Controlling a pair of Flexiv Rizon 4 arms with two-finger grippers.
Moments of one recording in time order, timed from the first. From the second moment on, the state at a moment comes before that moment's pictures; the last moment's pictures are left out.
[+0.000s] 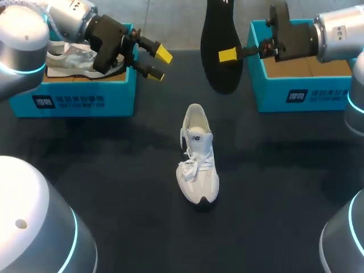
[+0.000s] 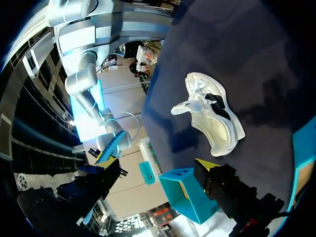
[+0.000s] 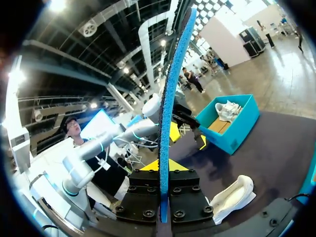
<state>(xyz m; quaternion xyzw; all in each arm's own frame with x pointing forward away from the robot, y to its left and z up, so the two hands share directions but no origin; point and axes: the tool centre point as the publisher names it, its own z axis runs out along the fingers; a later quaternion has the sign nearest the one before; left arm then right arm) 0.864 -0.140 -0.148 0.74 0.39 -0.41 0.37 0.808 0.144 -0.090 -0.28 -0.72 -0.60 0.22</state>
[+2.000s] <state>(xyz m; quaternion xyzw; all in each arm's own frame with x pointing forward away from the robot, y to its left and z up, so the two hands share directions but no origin) 0.872 -0.150 -0.244 0.74 0.46 -0.37 0.34 0.865 0.175 -0.197 -0.15 -0.74 -0.62 0.22</state>
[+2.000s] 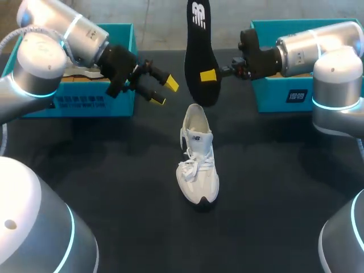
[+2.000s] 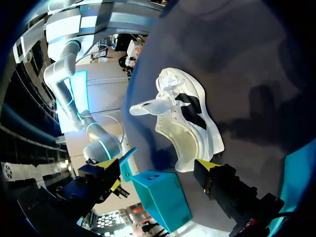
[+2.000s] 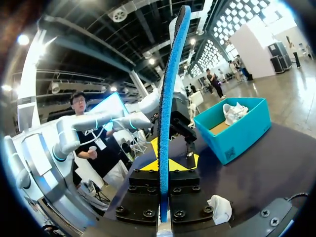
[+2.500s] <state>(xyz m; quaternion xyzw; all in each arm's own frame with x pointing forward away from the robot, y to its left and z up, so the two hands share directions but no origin) 0.877 -0.159 -0.259 0.72 0.48 -0.37 0.34 0.869 0.163 -0.213 -0.15 -0.73 -0.63 0.23</state>
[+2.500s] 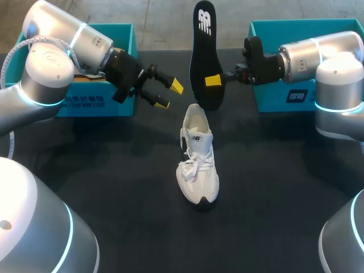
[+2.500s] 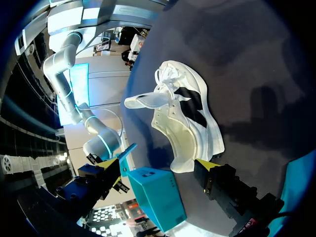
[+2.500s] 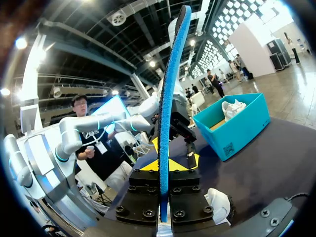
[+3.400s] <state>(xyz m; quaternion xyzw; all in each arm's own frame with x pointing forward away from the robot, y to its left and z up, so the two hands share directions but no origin) 0.880 -0.151 -0.267 0.71 0.49 -0.39 0.32 0.876 0.163 -0.213 -0.16 -0.72 -0.63 0.22</state>
